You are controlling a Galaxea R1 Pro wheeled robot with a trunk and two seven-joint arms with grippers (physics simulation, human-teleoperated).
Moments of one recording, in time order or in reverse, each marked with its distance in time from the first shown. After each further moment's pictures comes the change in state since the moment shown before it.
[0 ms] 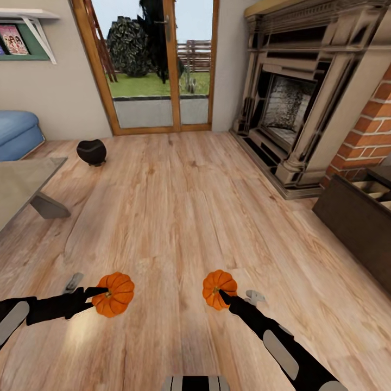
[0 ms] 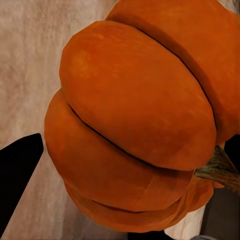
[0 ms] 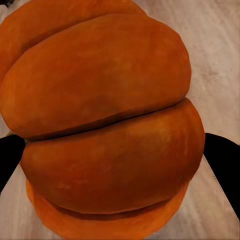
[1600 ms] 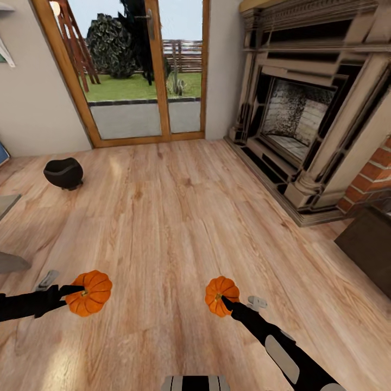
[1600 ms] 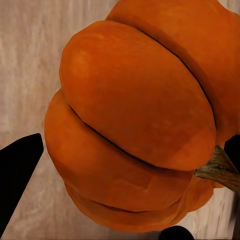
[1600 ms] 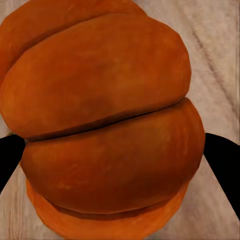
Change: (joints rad) left arm -0.001 0.140 0.007 -0.007 -0.005 0.006 0.001; right arm 0.000 0.002 -0.001 0.065 0.002 -0.006 0.002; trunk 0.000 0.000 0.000
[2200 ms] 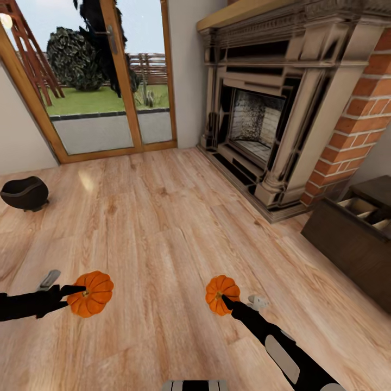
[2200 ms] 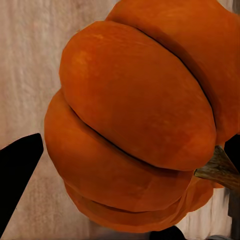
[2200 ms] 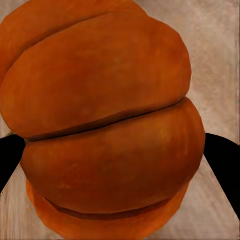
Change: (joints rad) left arm -0.001 -0.004 0.002 -0.007 0.006 0.035 -0.001; right arm 0.000 0.000 -0.001 -0.001 -0.001 -0.014 0.001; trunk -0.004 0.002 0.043
